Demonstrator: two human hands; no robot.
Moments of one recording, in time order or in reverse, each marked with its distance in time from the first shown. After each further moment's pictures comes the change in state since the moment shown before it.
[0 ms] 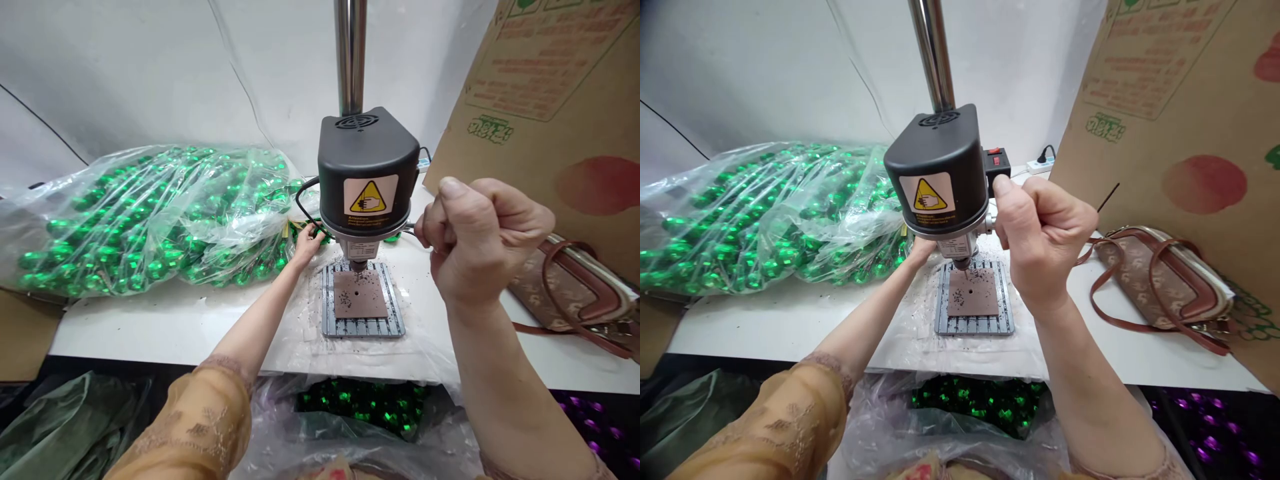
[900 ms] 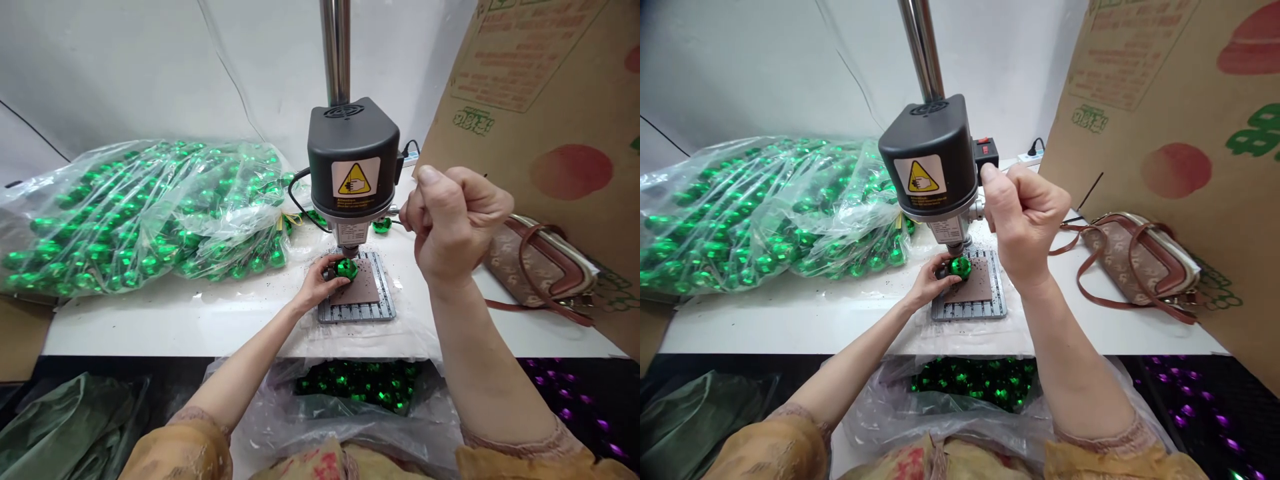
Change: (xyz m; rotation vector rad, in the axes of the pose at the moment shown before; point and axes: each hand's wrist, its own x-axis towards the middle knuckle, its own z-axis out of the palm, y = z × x) left_hand -0.128 0.024 0.015 0.124 -0.346 0.097; right_hand -0.005 0.007 -0.005 -0.095 -0.036 -0.050
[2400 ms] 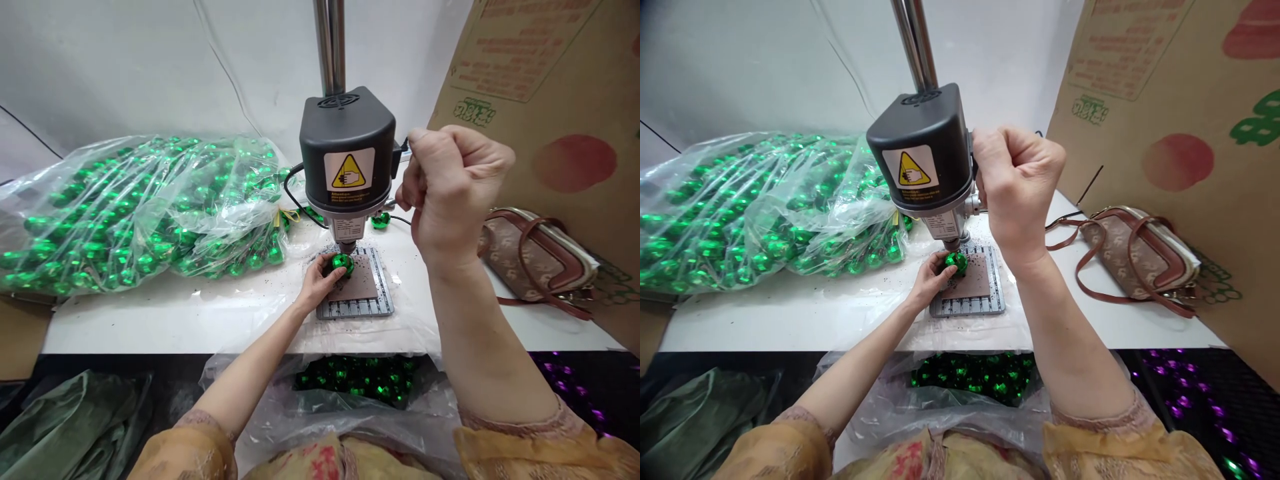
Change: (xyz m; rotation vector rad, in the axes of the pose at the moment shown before) left_hand -0.005 -0.013 0.017 -0.222 0.130 -0.141; right_hand 0.023 0.002 0.007 -0.004 -0.058 0.046
